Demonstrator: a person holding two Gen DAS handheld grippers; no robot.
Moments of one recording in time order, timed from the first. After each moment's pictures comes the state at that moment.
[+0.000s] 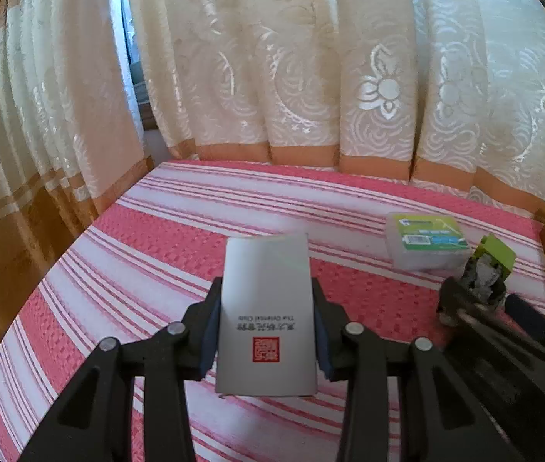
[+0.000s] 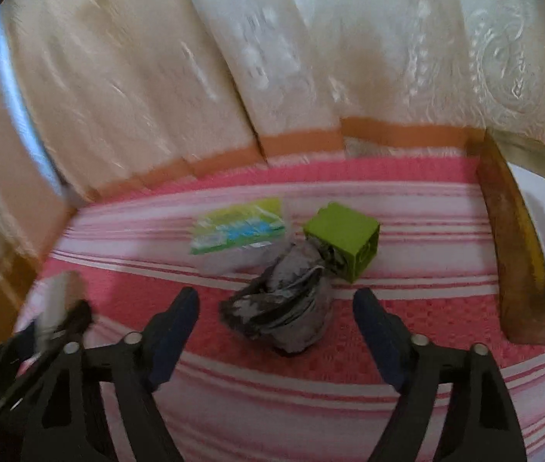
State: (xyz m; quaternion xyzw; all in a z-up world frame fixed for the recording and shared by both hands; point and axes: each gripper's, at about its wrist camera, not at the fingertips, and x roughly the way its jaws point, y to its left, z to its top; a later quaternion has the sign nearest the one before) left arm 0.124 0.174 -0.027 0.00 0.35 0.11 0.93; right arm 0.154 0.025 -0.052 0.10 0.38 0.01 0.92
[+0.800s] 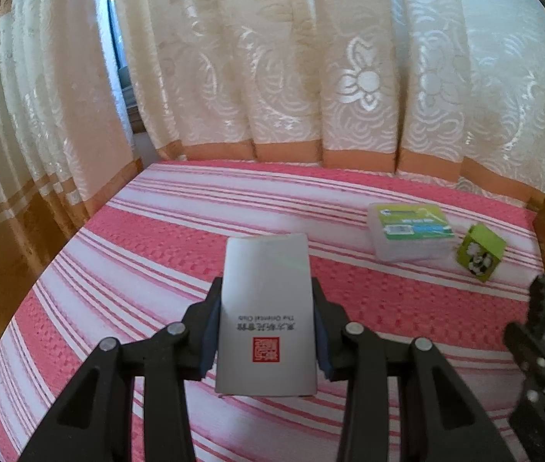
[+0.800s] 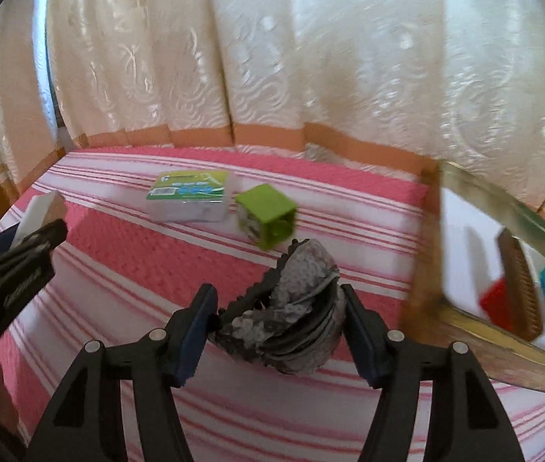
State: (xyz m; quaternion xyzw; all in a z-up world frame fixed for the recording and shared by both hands) left arm 0.117 0.154 -0.031 0.02 0.35 0.09 0.93; right arm 0.097 -0.019 -0.033 -0.03 0.37 0.02 0.93
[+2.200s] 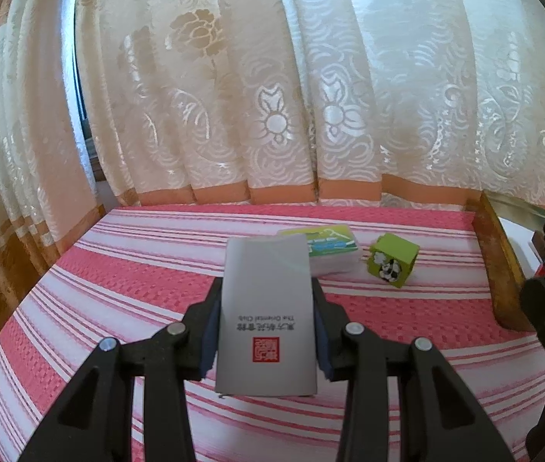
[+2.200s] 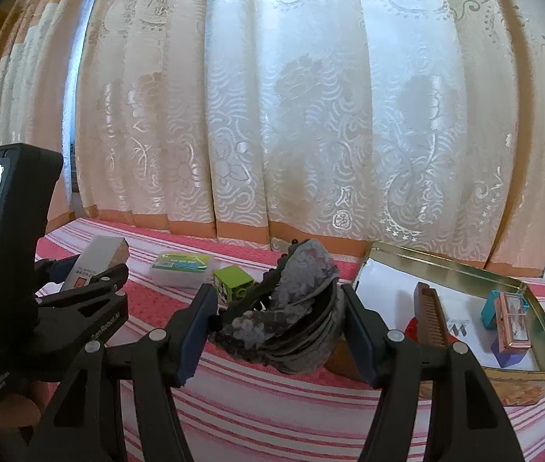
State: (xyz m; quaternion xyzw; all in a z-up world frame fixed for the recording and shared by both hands) left arm 0.086 0.095 -0.016 0.04 0.28 0.03 0.96; right arm 0.025 -0.038 -0.001 -0.04 0.18 -0.01 0.98
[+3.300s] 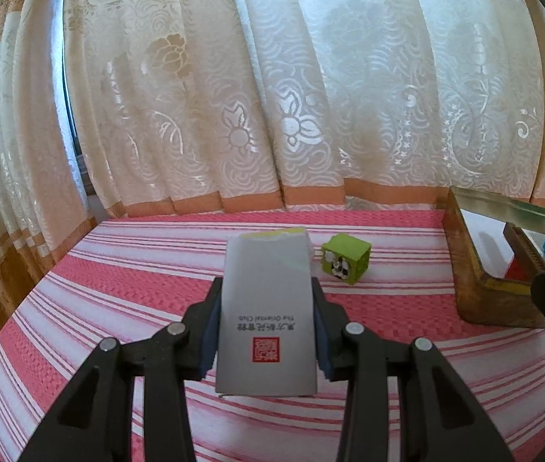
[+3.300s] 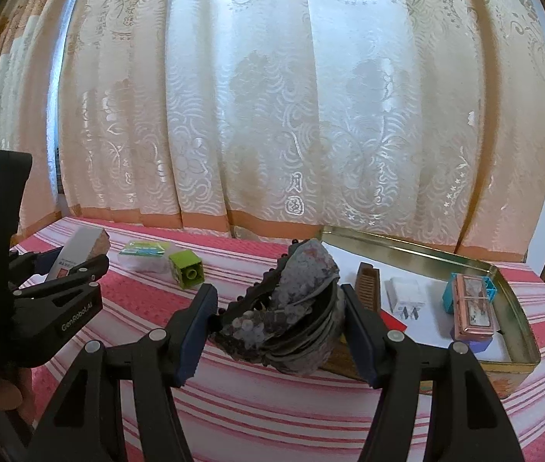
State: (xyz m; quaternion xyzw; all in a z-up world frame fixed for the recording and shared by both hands) left arm 0.062 0.052 -0.011 0.05 0.26 0.02 0.97; right arm -0.001 -0.090 -0.001 -0.03 0.19 -0.03 0.98
